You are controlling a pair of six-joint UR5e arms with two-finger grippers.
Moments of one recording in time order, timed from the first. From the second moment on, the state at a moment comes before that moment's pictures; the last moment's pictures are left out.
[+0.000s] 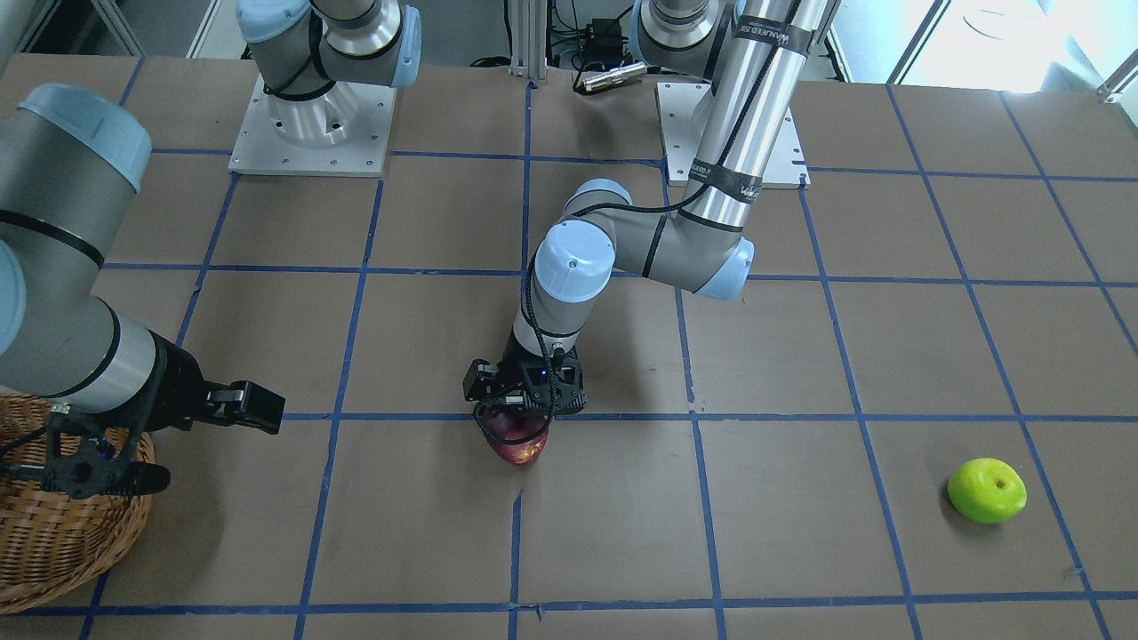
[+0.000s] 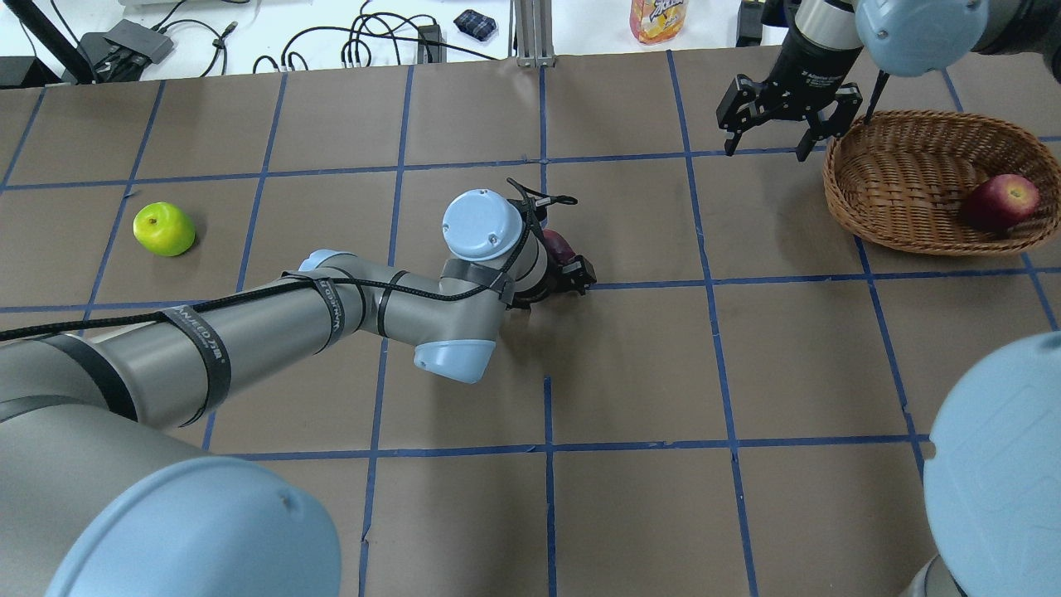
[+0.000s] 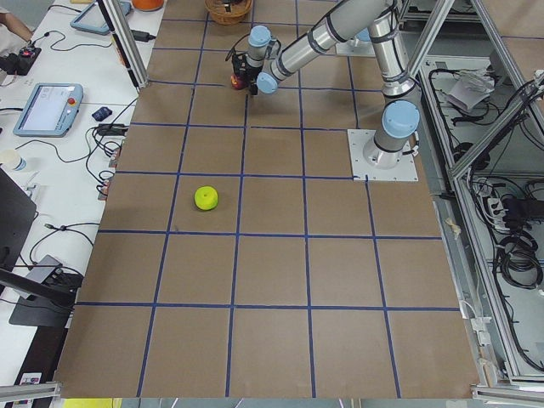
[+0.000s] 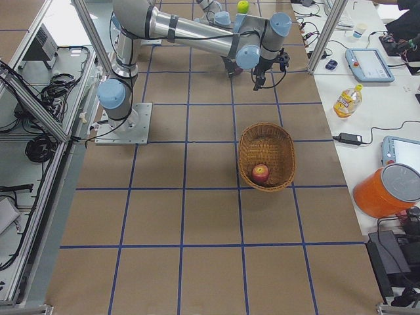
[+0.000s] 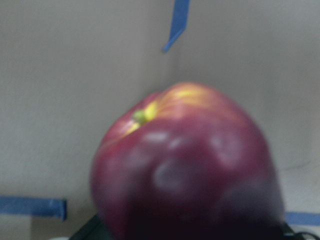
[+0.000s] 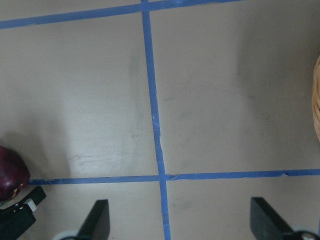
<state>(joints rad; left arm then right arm) -1.93 -2.13 -1.89 -0.45 1.40 -0.56 1.46 -1.16 1.37 -1.68 -1.48 -0.04</state>
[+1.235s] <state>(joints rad) -1.40 -1.86 -1.88 -0.92 1.44 0.08 1.66 -1.12 1.39 -1.78 -1.43 0.44</state>
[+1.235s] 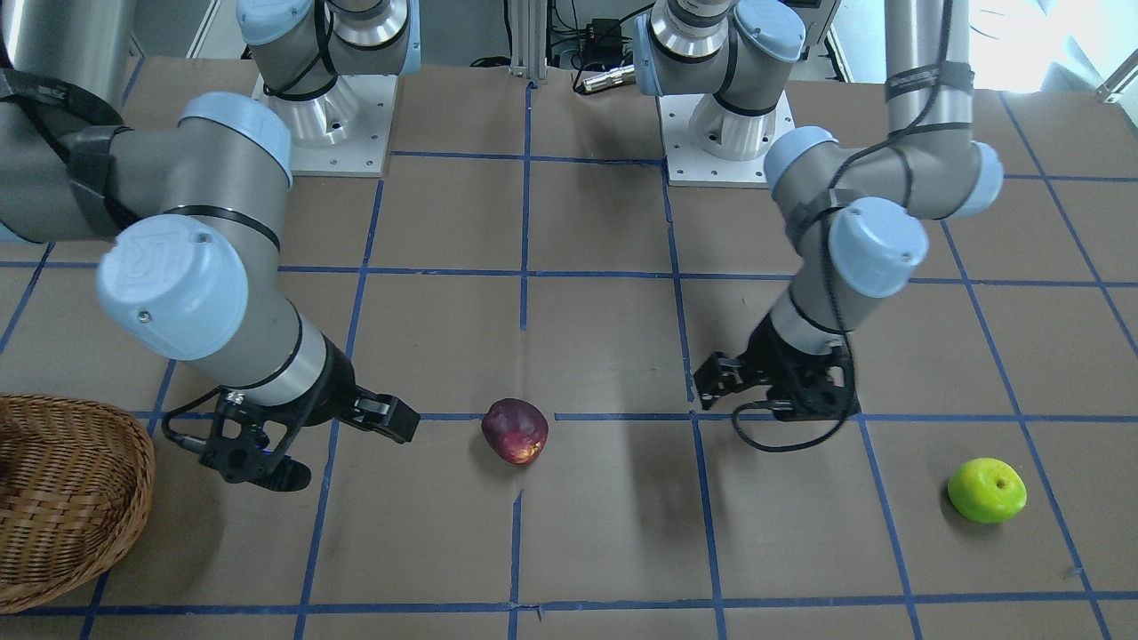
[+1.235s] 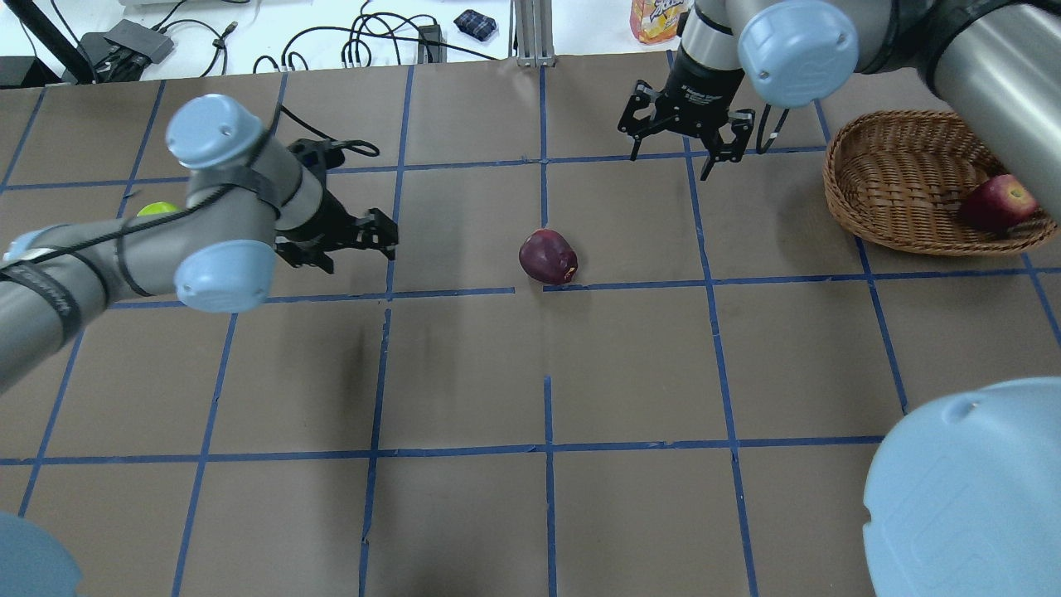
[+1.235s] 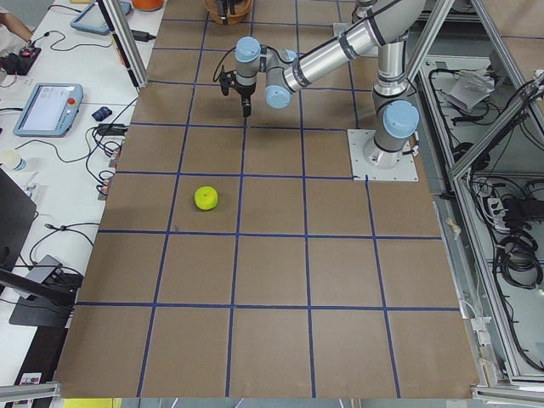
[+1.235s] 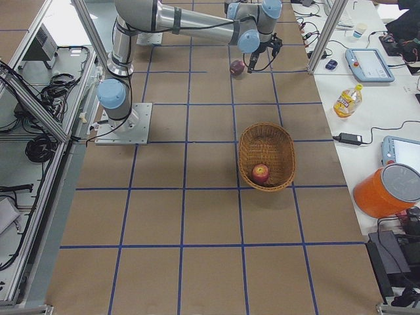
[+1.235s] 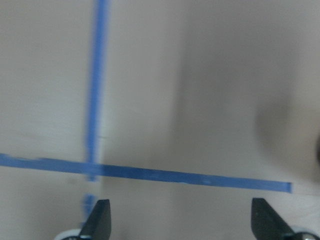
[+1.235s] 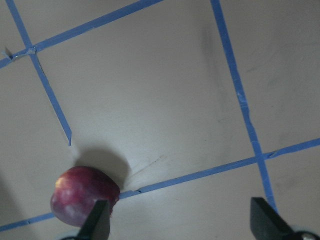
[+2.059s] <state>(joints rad) -1.15 -2.15 -1.35 -1.12 1.66 0.43 1.80 -1.03 1.44 -2.01 -1.42 0.71</state>
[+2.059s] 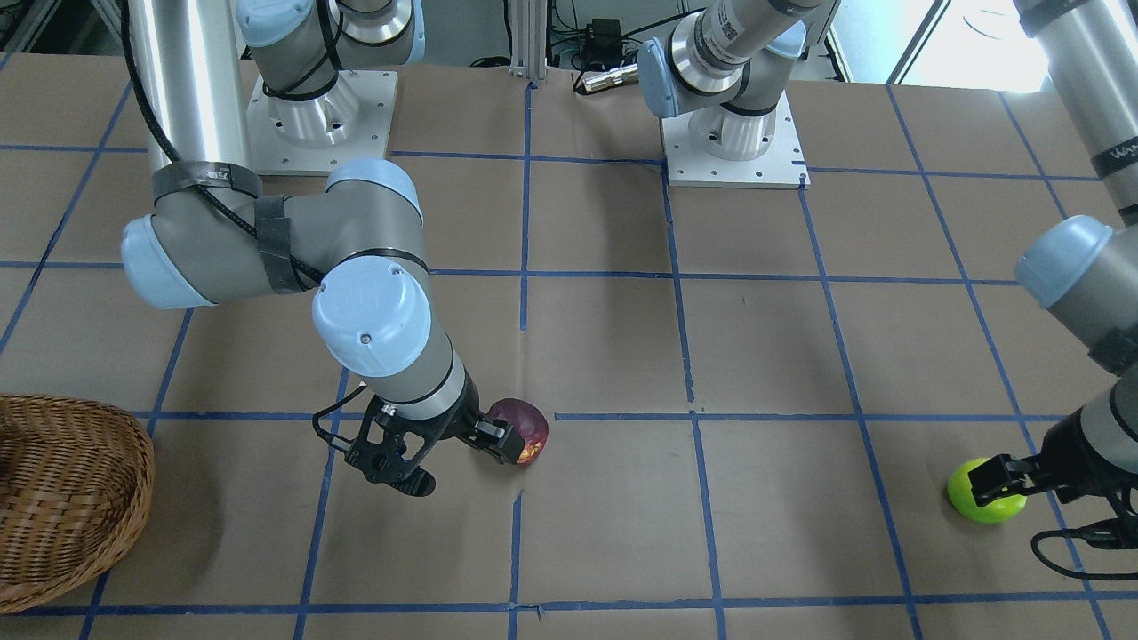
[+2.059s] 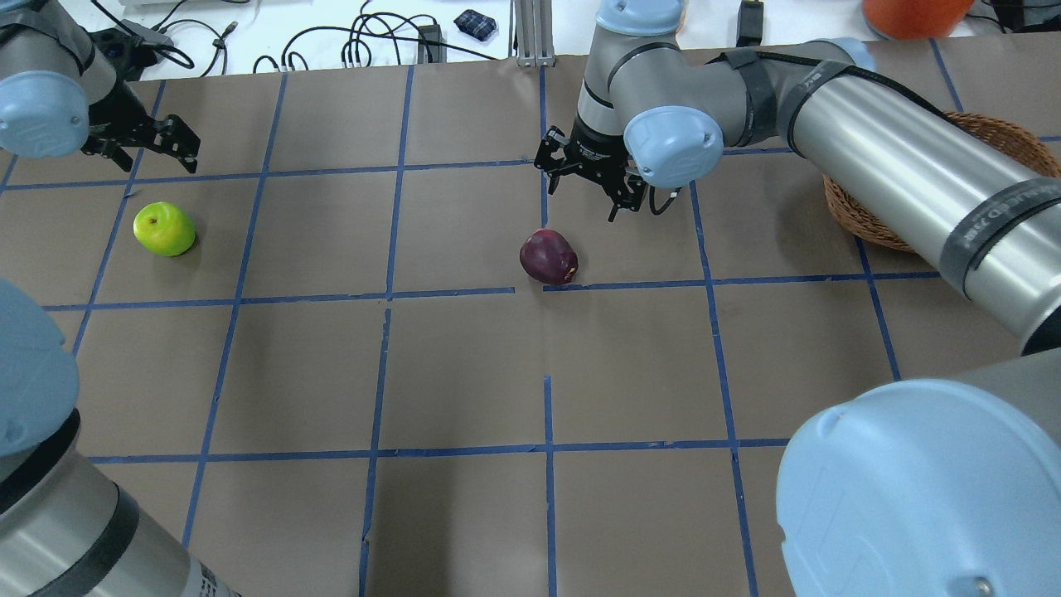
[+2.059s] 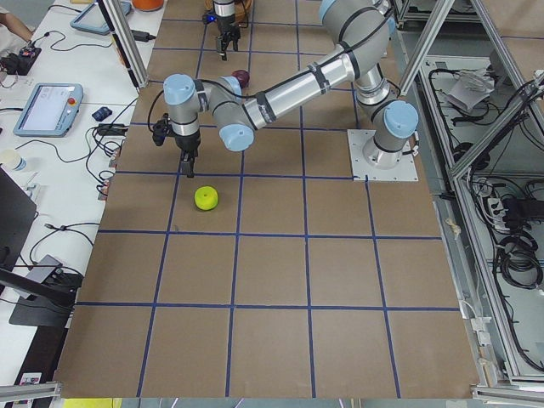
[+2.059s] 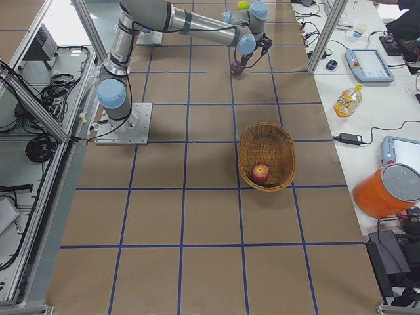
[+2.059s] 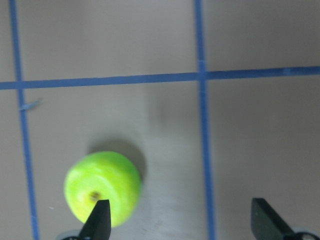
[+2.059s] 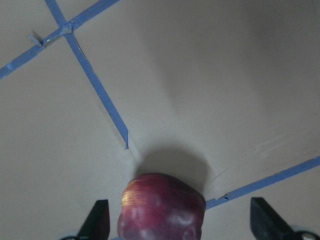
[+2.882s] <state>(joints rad) -1.09 -2.31 -1.35 -1.12 1.63 0.52 1.83 -0.97 1.50 -2.07 -1.39 0.75</state>
